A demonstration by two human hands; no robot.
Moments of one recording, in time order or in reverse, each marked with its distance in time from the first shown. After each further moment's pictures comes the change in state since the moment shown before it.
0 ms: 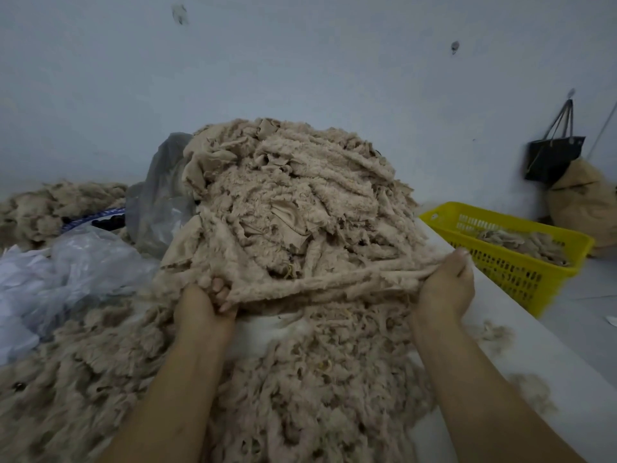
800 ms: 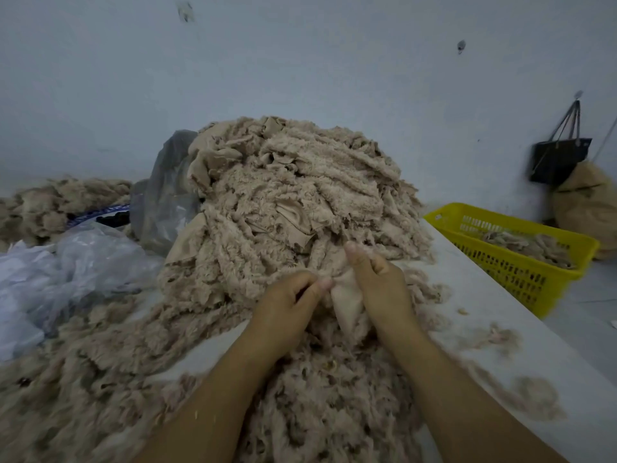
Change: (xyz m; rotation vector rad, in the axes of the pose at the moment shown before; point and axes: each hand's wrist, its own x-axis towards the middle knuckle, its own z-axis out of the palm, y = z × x) left_hand -0.033 -0.047 0.017 1.258 -0.745 0.648; right_hand -0.056 0.005 0.014 -0.174 -0.844 -0.178
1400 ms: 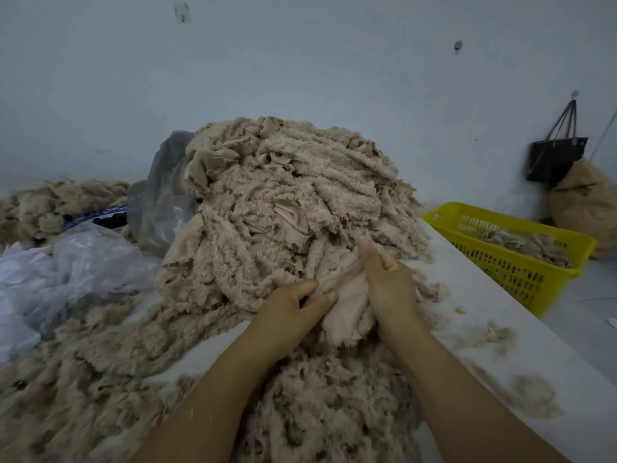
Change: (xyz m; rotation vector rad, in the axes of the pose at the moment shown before) left_hand -0.002 -0.002 0.001 -0.082 -0.165 -0.180; right_hand 0.000 -0.003 -0.006 0.057 0.140 0.085
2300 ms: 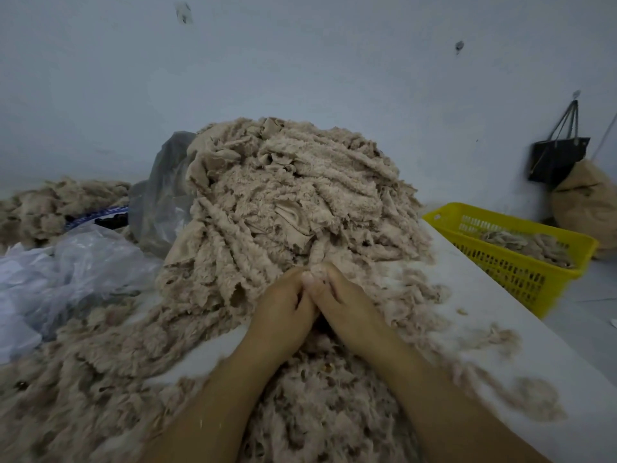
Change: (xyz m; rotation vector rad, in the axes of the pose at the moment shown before) left_hand -0.002 0.010 0.003 0.214 0.246 0.242; right_hand -0.015 0.010 0.018 -0.427 -0.548 -0.242
